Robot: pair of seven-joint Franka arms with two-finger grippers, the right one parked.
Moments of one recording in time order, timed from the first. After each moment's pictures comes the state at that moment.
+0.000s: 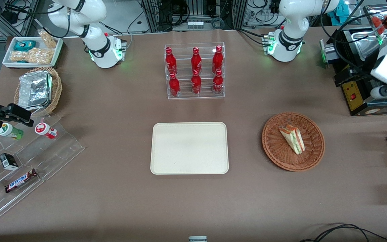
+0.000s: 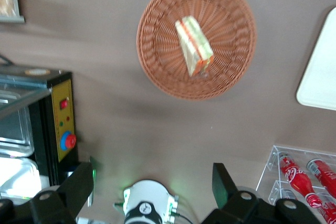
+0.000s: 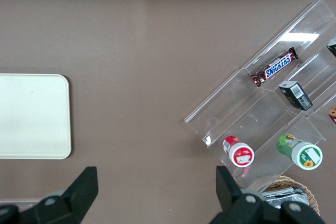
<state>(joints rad) 0.12 0.00 -0.19 -1.57 0.04 1.34 -0.25</state>
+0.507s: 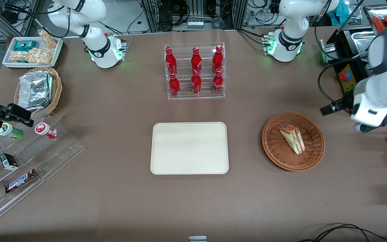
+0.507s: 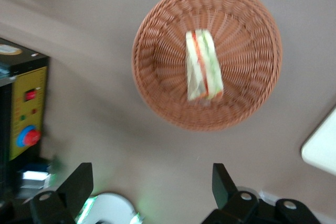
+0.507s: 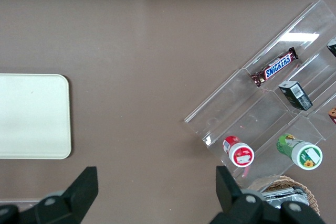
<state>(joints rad) 0.12 0.11 -0.19 -1.73 0.04 1.60 -0.52</state>
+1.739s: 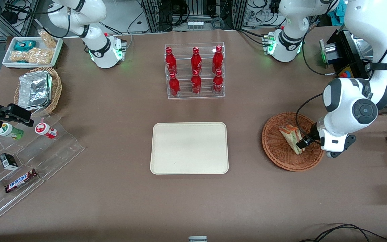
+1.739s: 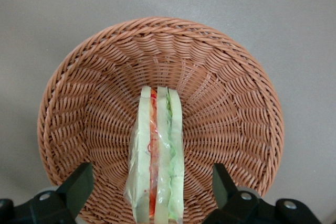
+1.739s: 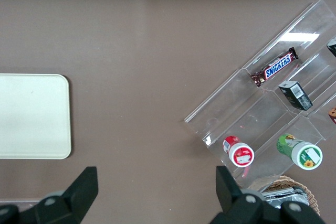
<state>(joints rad) 0.12 0.30 -0.20 -2.00 0.04 2.21 -0.75</state>
